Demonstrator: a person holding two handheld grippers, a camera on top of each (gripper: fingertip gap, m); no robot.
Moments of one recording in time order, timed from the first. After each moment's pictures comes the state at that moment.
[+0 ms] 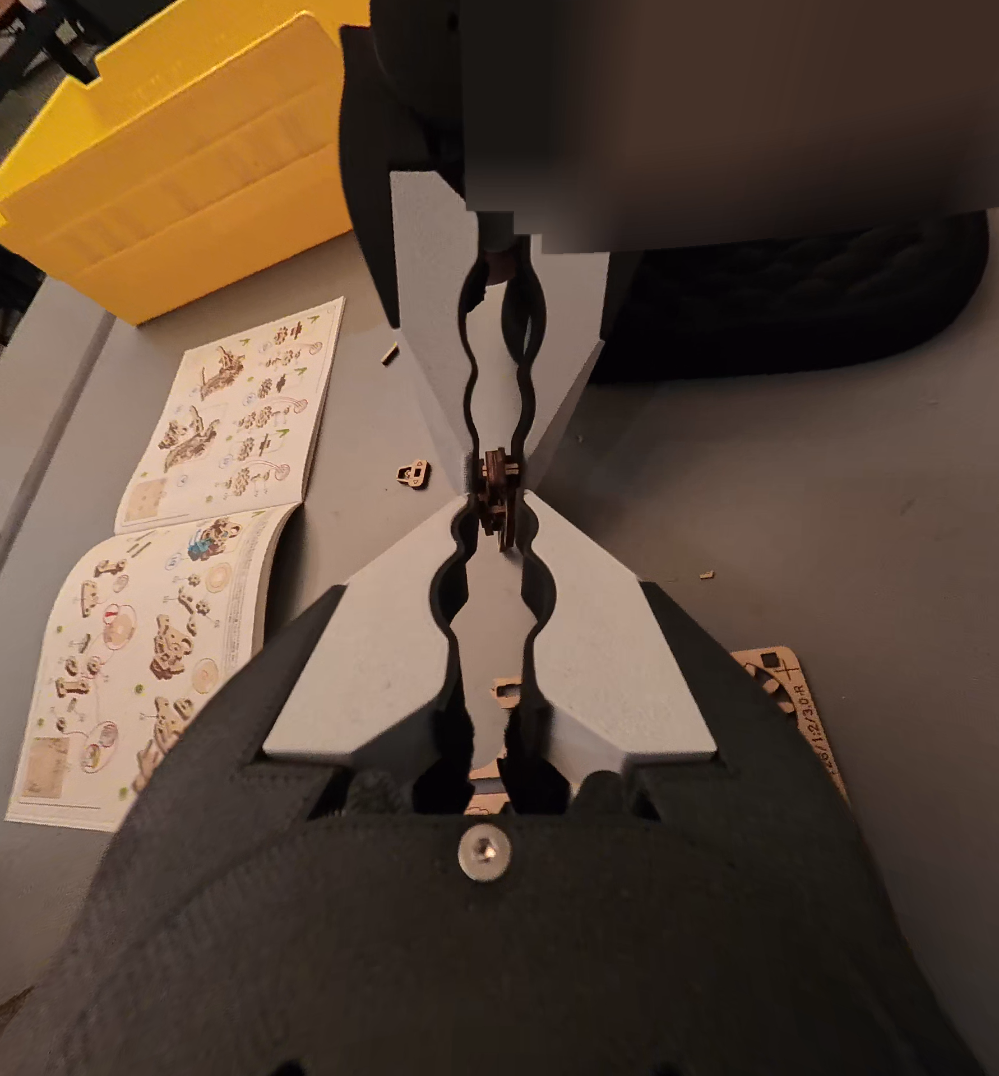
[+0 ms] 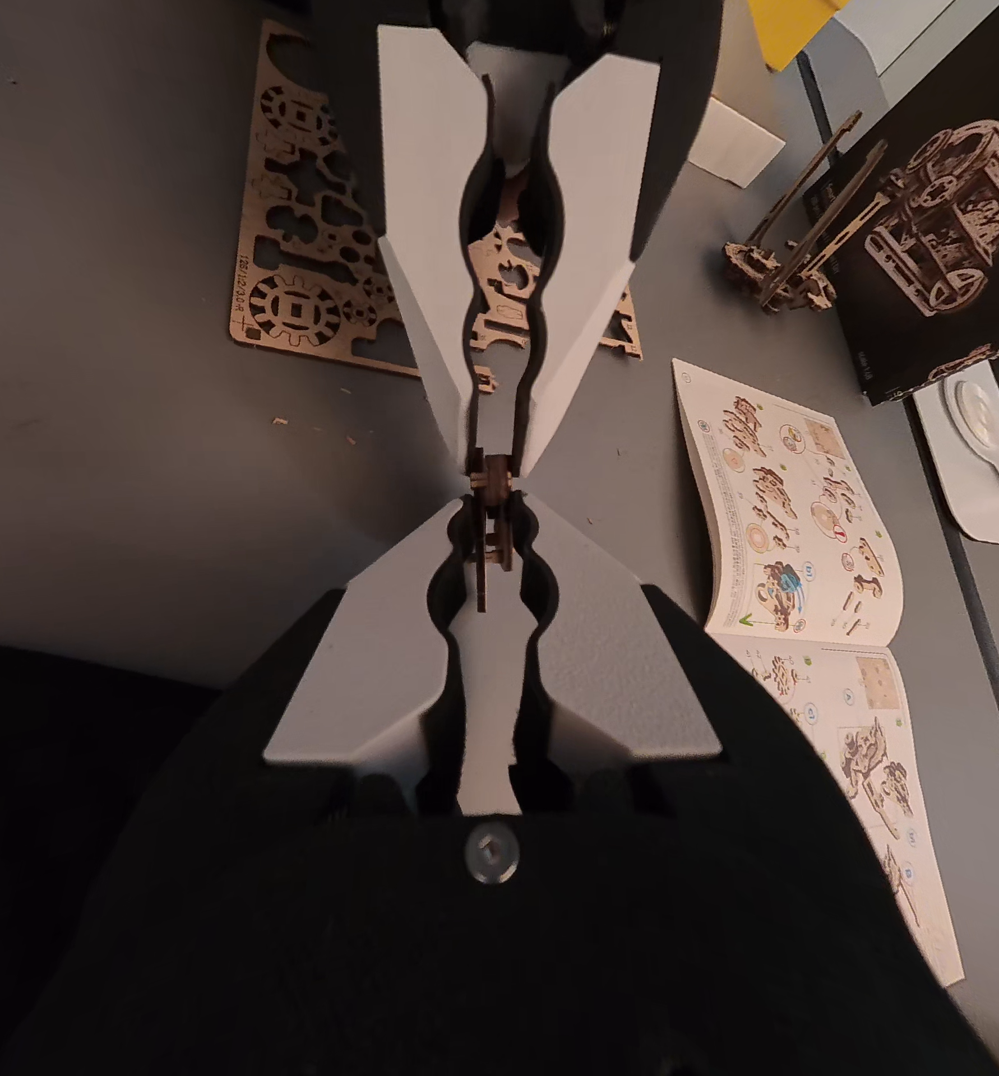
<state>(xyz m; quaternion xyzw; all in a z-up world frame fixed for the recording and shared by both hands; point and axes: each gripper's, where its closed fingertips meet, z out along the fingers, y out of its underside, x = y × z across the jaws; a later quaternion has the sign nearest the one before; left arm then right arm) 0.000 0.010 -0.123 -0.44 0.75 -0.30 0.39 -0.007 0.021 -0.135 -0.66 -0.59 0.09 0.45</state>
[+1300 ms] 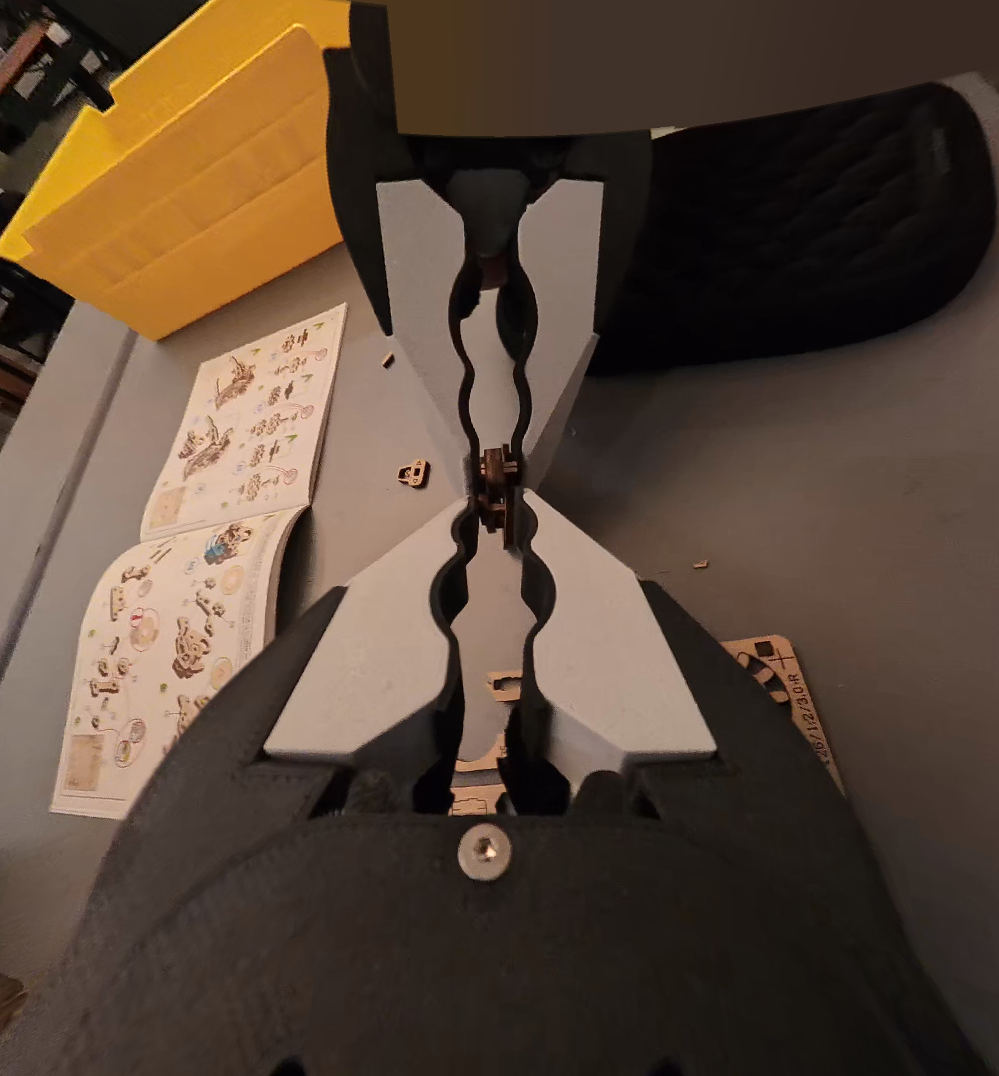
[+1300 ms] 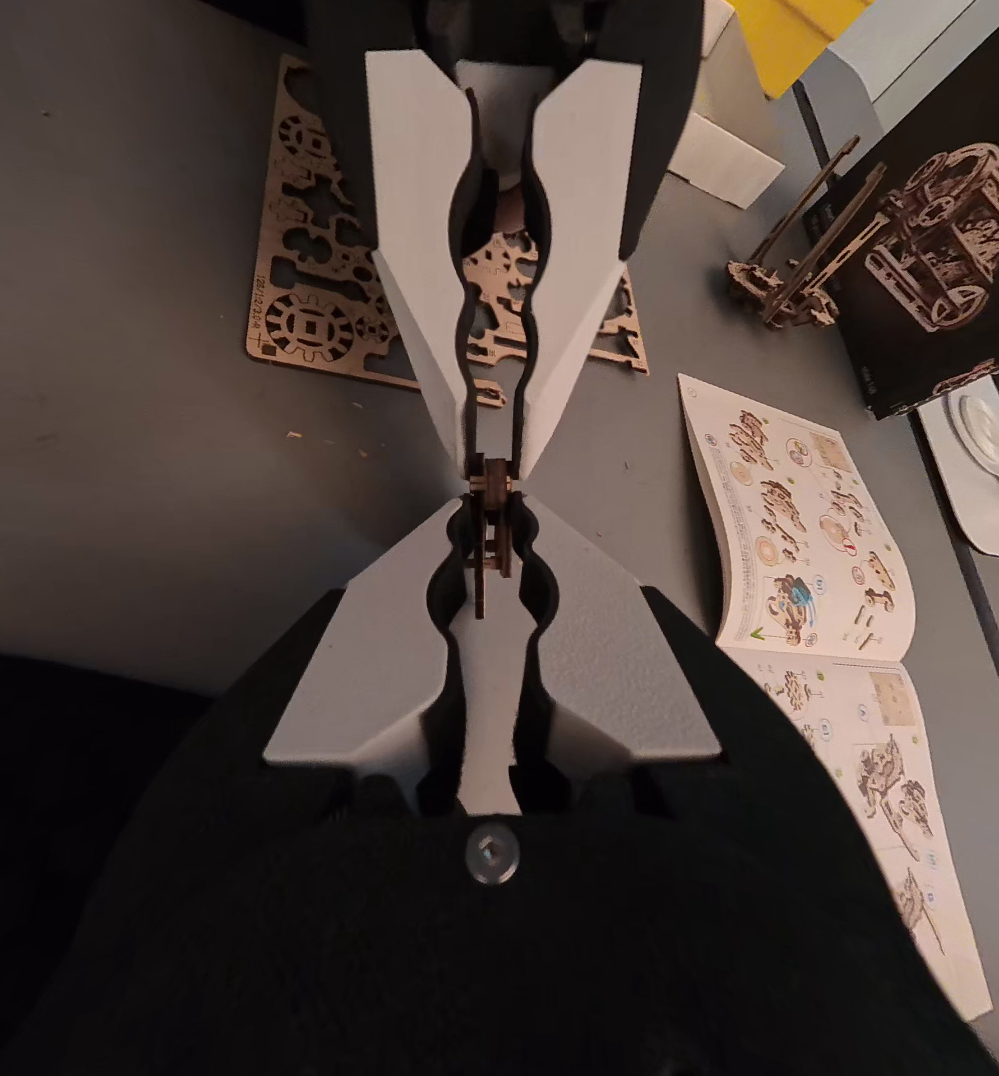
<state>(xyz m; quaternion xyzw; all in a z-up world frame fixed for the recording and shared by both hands) -0.004 0.006 -0.123 -0.42 0.76 -0.28 0.41 -0.011 0.018 -0.134 -0.66 -0.59 0.11 0.46</state>
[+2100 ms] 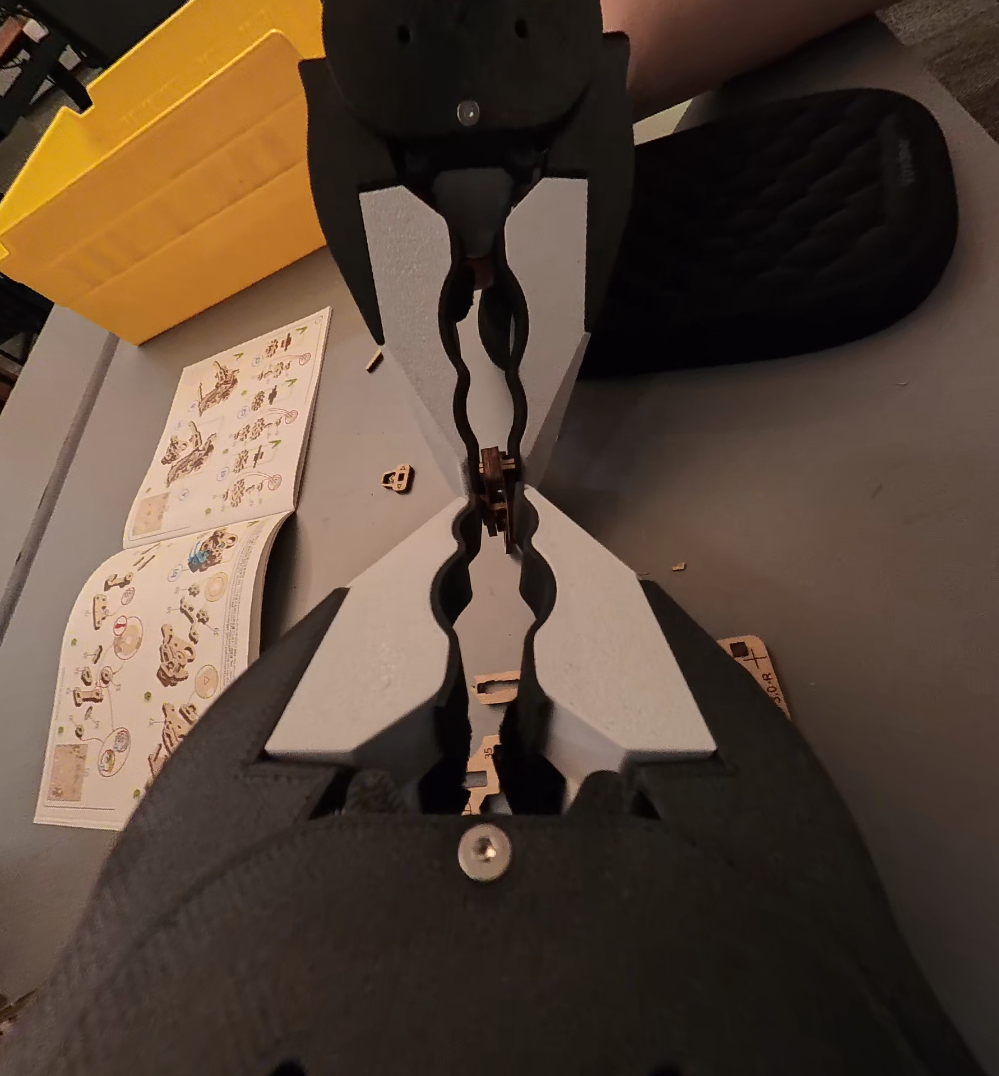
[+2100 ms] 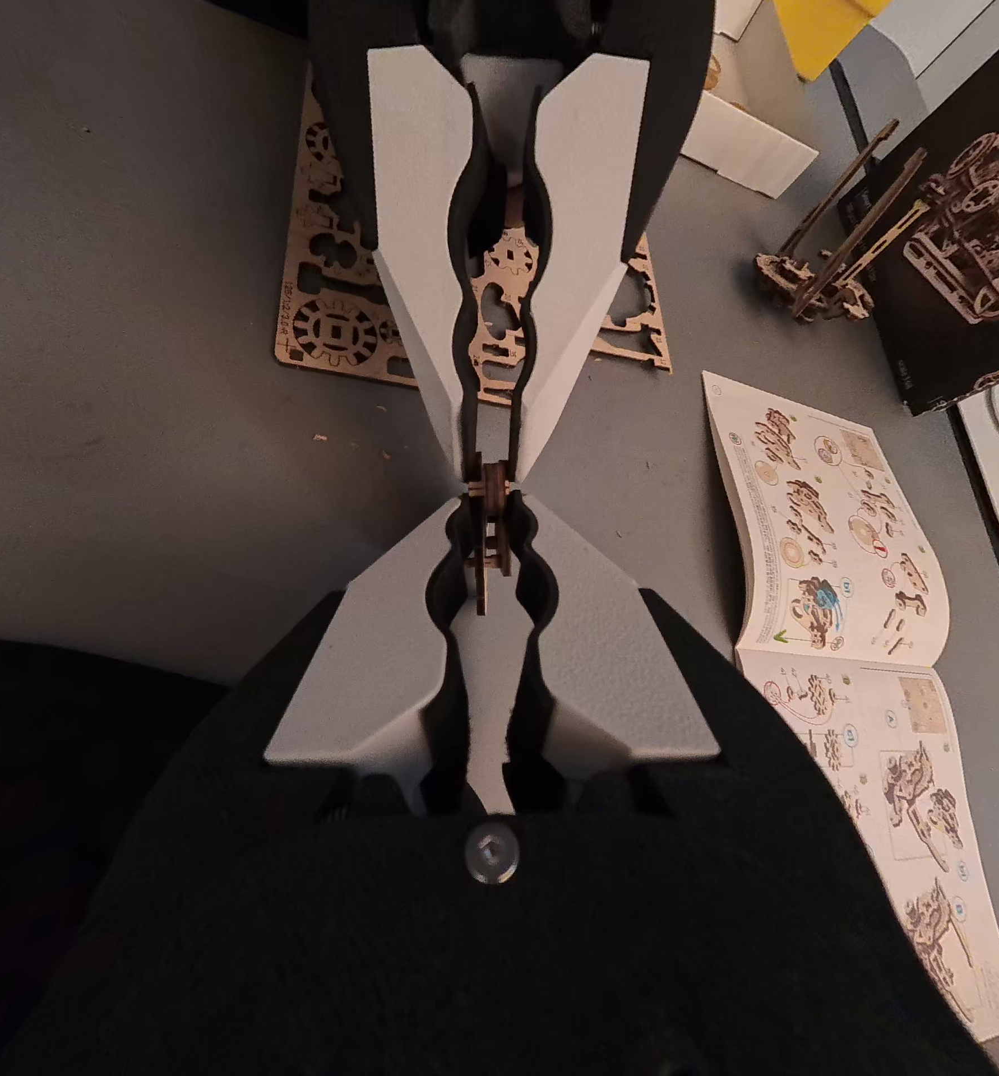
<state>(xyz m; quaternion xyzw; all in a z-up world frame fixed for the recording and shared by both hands) -0.006 -0.001 -0.124 -0.42 0.76 -0.28 0.40 -0.014 0.011 -0.135 -0.66 -0.59 0.12 0.44</state>
